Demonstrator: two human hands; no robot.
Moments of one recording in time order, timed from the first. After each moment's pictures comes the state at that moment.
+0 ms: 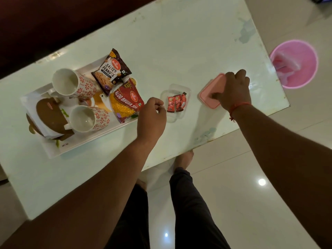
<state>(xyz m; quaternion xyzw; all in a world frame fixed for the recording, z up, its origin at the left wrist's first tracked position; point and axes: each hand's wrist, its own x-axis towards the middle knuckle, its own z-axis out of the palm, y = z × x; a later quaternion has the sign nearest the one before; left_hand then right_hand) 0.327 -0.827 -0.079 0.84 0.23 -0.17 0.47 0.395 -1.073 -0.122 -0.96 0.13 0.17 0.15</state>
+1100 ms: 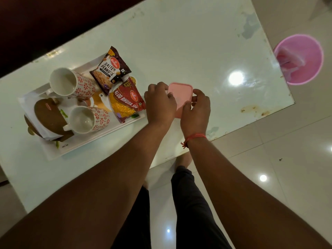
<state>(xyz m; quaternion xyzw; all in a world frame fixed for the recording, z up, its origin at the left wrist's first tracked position) 0.367 -0.852 -0.094 0.94 0.16 -0.11 0.28 0.329 -0.933 -0.107 -0.84 0.31 0.04 0.45</state>
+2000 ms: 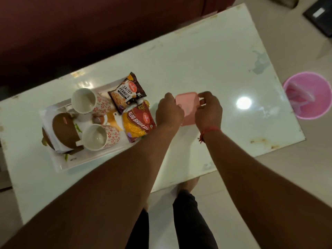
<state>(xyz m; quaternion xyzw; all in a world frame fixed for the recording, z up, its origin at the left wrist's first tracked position) 0.424 -0.842 -0.103 0.91 0.22 -0.18 0.30 0.415 -0.955 -0.119 -0.88 0.22 0.08 0.42</state>
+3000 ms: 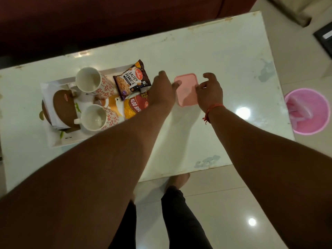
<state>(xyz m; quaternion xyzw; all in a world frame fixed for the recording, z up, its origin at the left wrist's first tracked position) 0.447 -0.817 -0.096 0.92 0.23 -0.10 0.30 0.465 -0.960 -0.119 -0.88 0.14 0.15 0.43</state>
